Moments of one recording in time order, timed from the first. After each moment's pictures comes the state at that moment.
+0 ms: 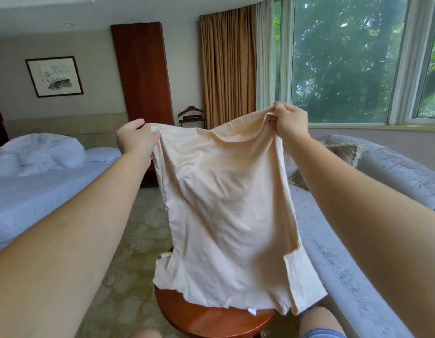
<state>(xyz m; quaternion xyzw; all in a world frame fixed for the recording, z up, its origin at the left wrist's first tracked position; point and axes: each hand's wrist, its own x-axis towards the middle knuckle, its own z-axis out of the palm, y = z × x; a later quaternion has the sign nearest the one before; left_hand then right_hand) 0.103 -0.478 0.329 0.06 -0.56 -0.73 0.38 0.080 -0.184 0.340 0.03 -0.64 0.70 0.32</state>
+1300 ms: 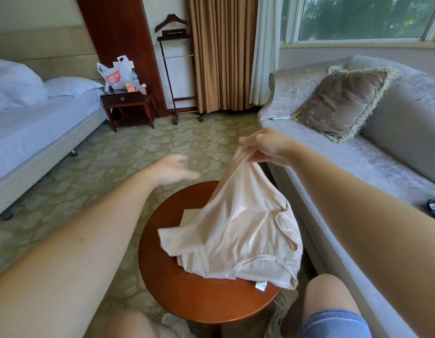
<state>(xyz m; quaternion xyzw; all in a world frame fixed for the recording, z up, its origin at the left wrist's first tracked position) -0.034 -0.452 0.159 0.00 -0.96 -0.27 -0.13 -0.060 -0.206 0.171 0.03 -0.81 0.58 -0.09</state>
